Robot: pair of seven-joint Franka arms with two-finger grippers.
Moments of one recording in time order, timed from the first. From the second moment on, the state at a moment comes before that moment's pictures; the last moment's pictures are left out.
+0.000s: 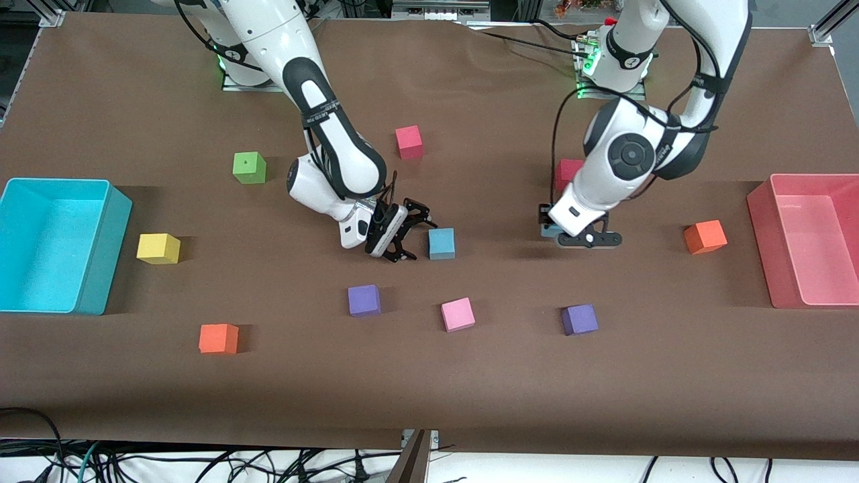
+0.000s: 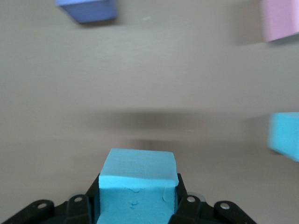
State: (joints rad) left arm -0.32 0.28 -0.12 -1.99 -0.08 2.21 -0.46; right arm 0.74 0.73 -0.06 -1.77 1.79 2.64 -1.74
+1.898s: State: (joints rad) left arm -0.66 0.73 -0.03 -1.43 -0.16 2.18 -0.86; right arm 0.72 0.75 -0.06 -1.77 1.89 2.53 -1.98
